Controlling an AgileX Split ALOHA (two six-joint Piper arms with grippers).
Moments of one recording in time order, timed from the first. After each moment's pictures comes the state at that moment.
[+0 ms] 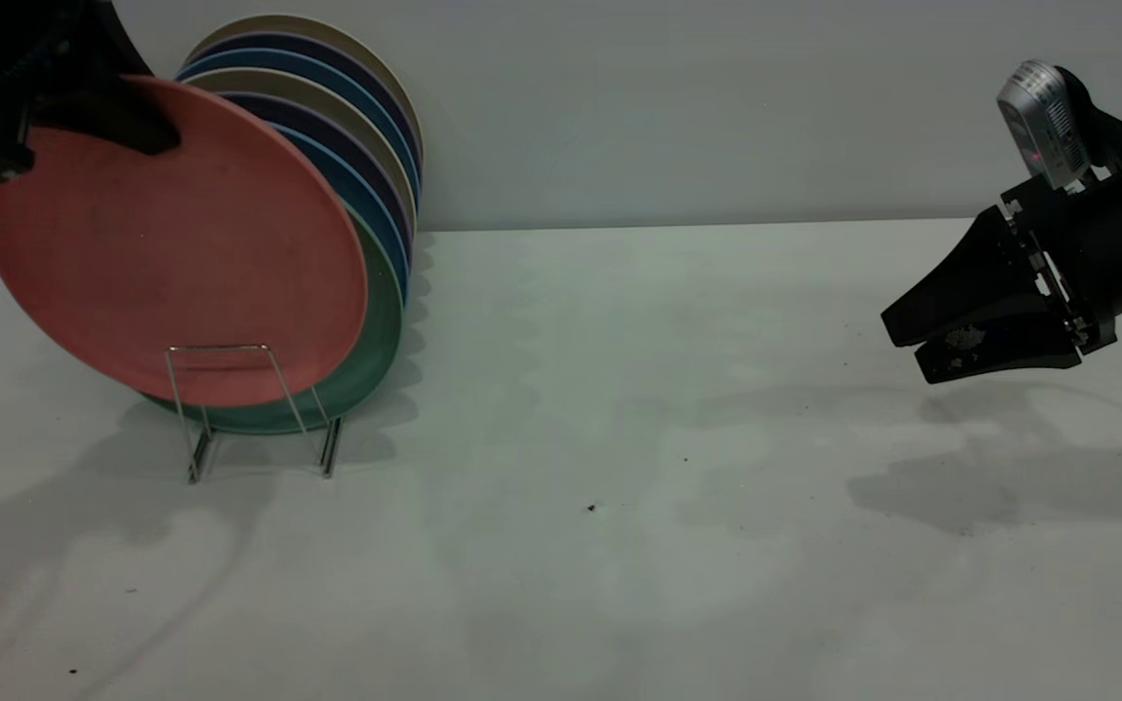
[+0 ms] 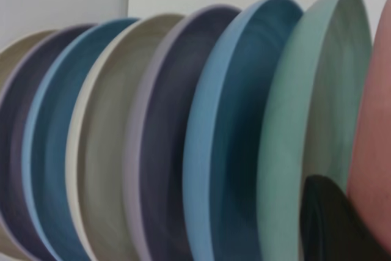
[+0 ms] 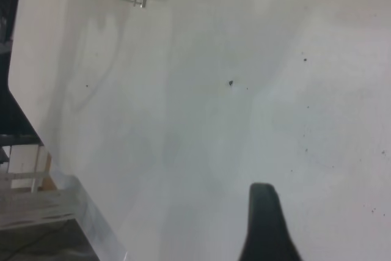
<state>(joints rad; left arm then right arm) 0.00 1.80 -1.21 -0.66 0.47 1.99 -0.14 2.25 -1.26 1.17 1.05 -1.23</state>
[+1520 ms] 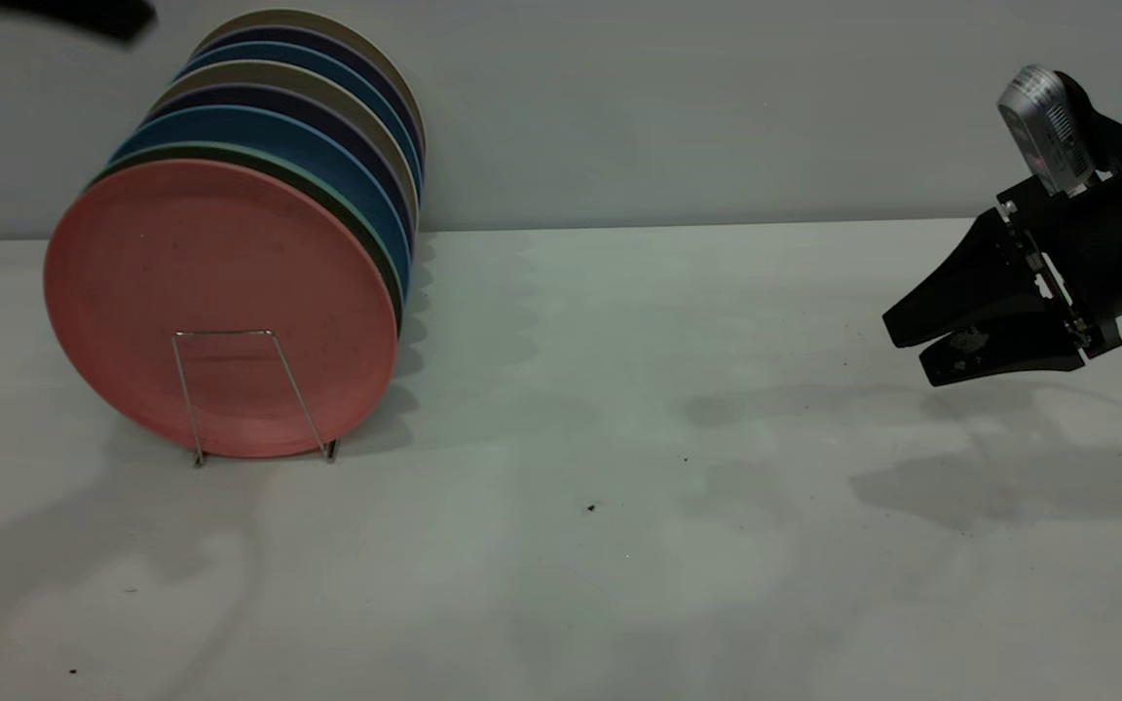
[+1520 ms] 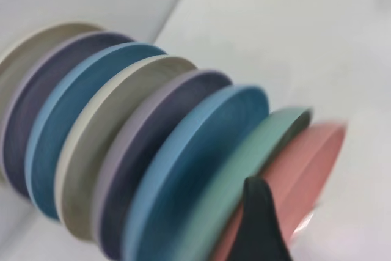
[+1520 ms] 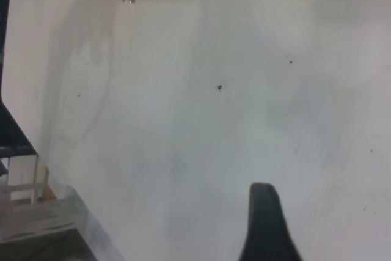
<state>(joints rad) 0.00 1.56 -1.21 -0.69 0.62 1.35 -0.14 2.25 -1.26 1.16 1.03 -1.17</state>
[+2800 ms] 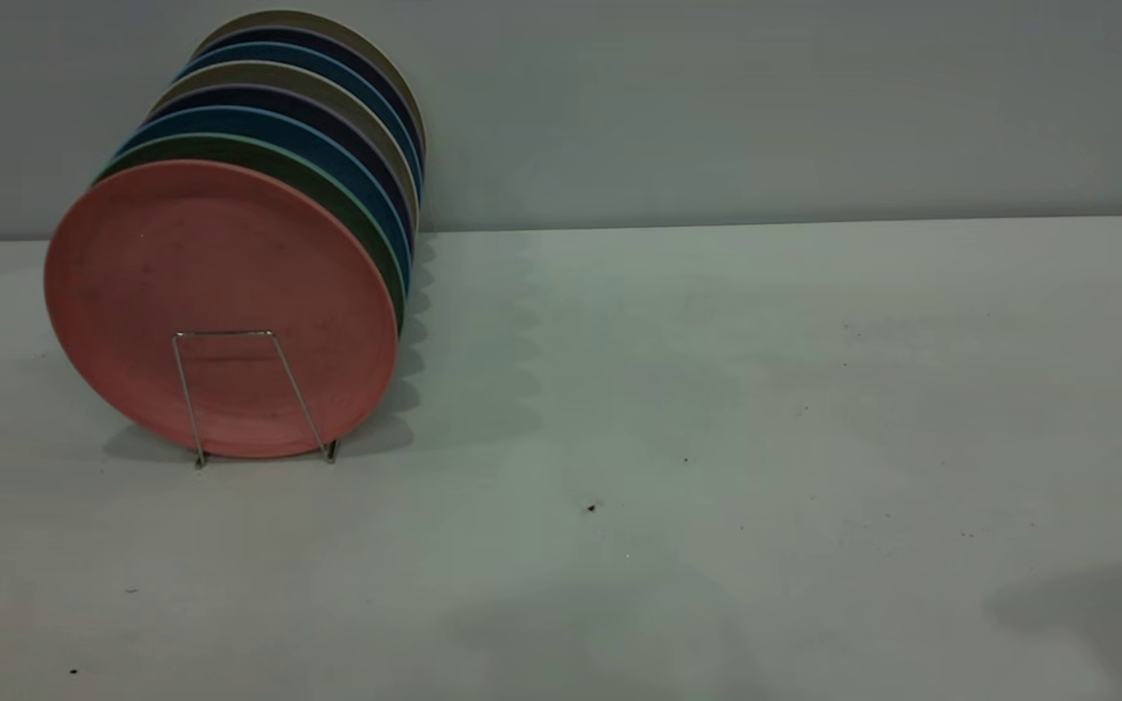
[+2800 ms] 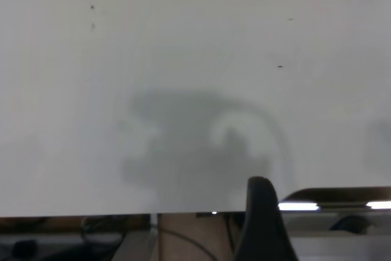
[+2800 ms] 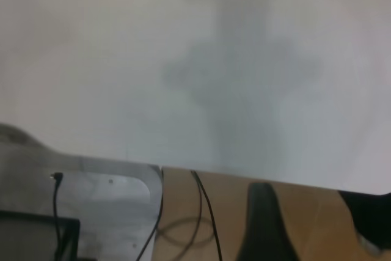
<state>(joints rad) 0.06 0.86 -0.76 -0.02 1.00 0.03 0.25 1.27 -1.01 -0.06 1.21 0.07</state>
